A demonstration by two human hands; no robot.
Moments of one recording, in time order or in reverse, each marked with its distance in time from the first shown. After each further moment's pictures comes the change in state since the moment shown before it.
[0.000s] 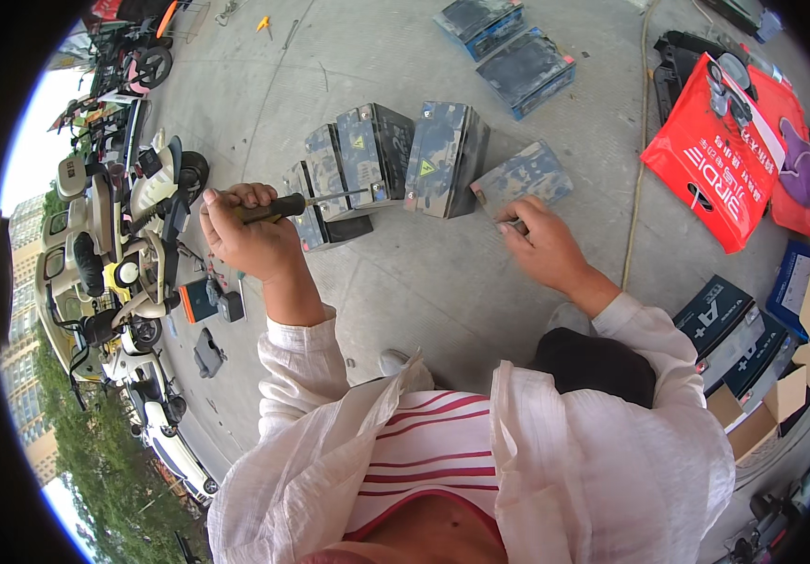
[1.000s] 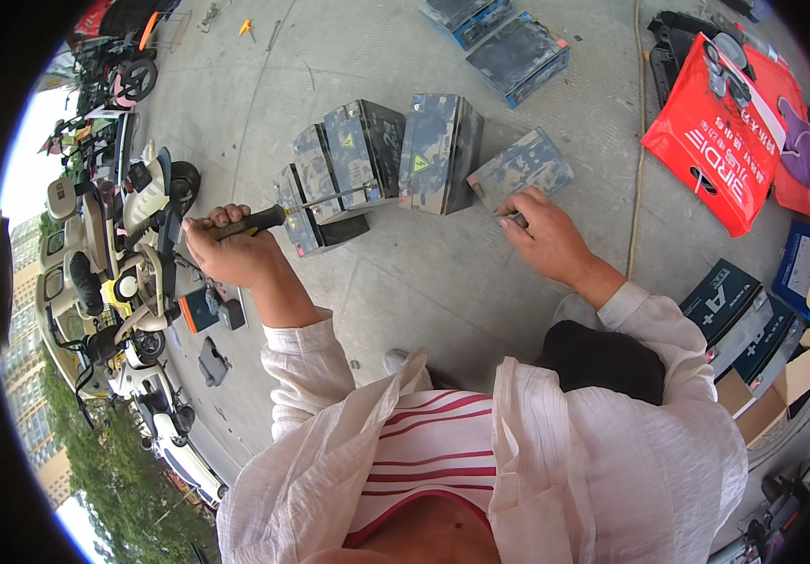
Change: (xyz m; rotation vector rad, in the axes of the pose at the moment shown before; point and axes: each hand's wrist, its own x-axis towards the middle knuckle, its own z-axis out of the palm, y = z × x) left_hand 0.019 -0.018 -0.026 -0.017 0.261 -0.034; right_hand 0.002 0.003 0.000 -0.052 -0.034 0.045
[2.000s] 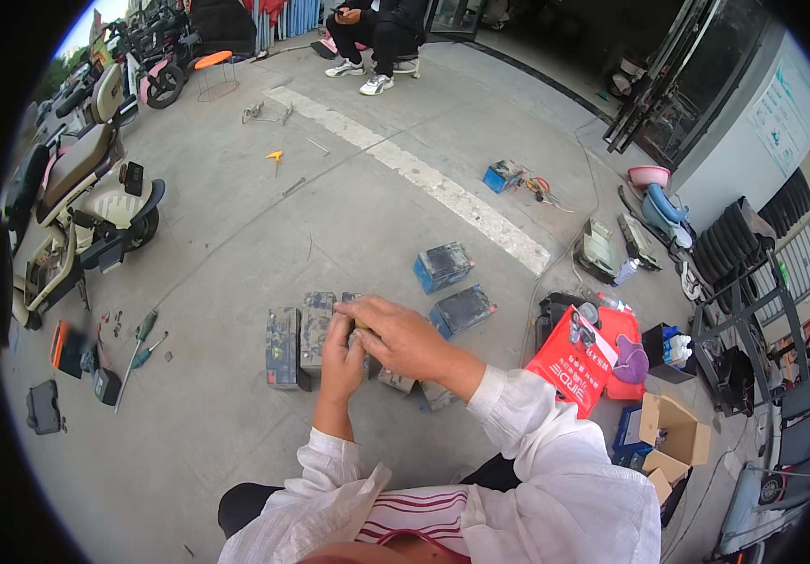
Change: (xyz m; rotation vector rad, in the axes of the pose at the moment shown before) left_hand -0.017 -0.012 -0.033 0.122 -0.567 -0.042; right_hand 0.098 -0.302 0.071 -0.500 -0.225 -0.662
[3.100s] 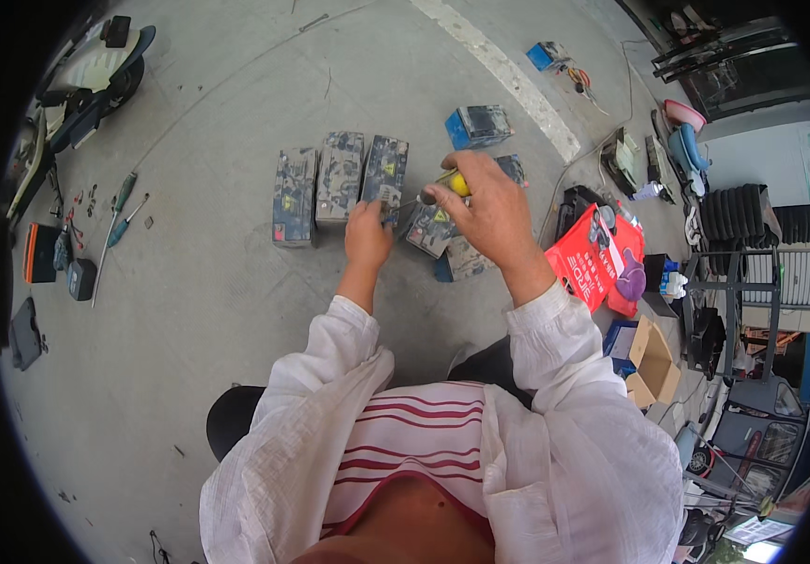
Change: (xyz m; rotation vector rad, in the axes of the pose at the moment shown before) left_hand -0.066 -0.134 -0.016 0.684 -0.037 -0.234; right_hand -0.011 0.003 0.038 -0.435 0.159 0.294
